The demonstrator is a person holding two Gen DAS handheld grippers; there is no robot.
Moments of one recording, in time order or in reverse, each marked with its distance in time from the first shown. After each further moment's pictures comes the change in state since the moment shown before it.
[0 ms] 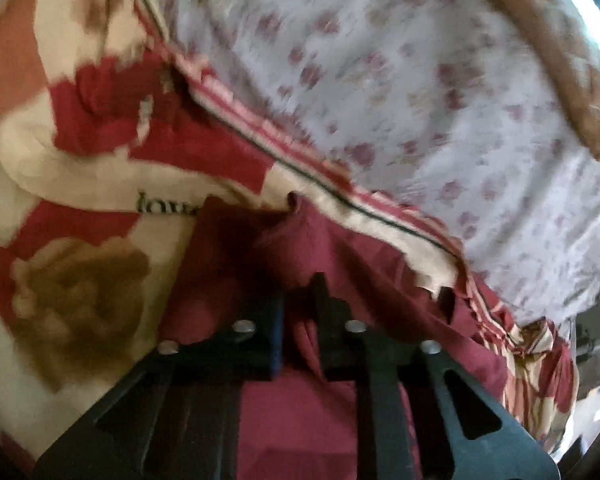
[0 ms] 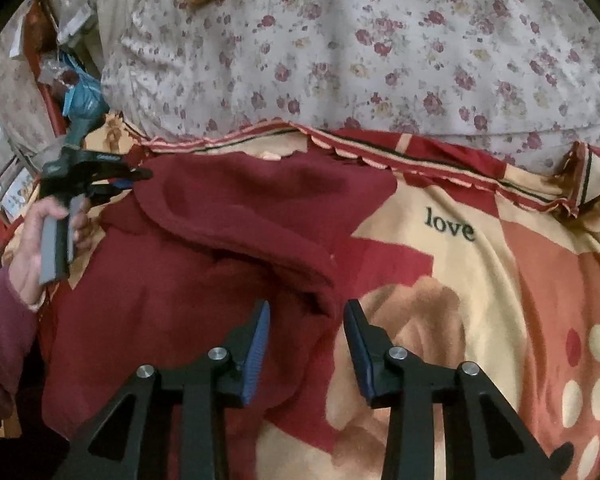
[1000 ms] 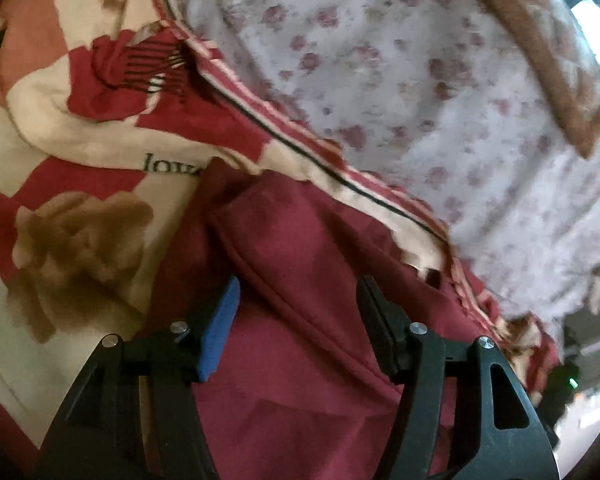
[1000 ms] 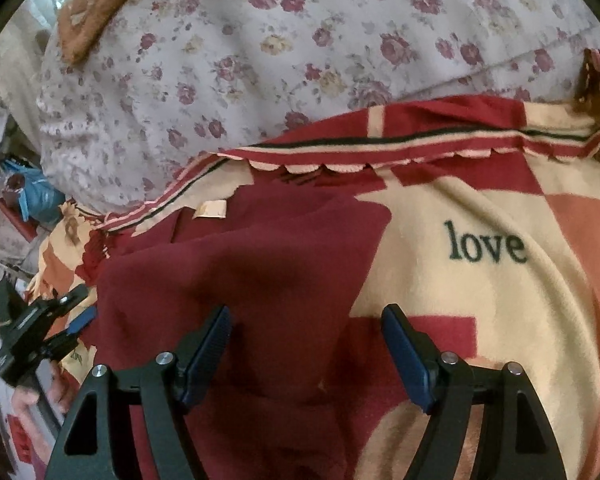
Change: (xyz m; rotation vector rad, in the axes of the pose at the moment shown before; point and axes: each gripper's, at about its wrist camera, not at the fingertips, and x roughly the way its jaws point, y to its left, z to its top) left arm 0.005 0.008 -0.015 -0.071 0.035 0.000; right arm 0.085 -0.046 0.064 0.359 0.076 0.072
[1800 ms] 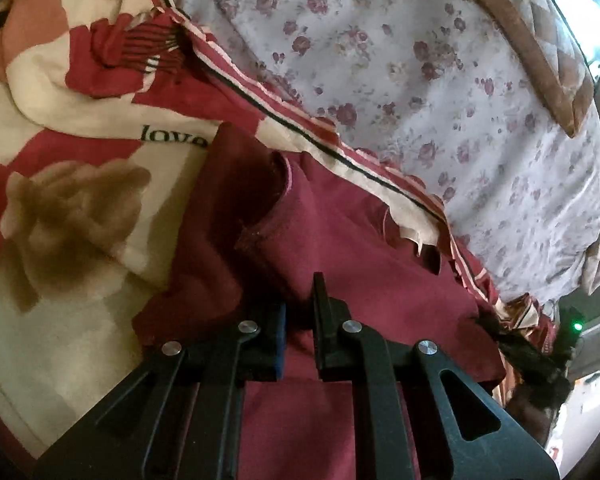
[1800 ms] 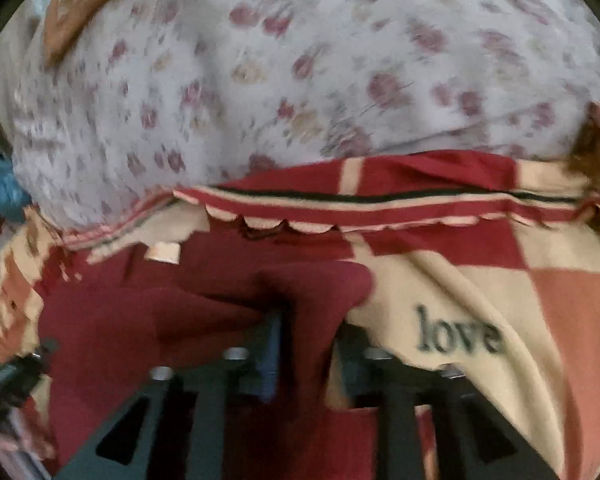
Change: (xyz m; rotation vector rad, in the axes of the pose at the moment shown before) left arm -0.001 0.012 -0.029 0.055 -0.008 -0.081; right arm 0.006 -0.009 0.032 -0.034 -0.107 -0.159
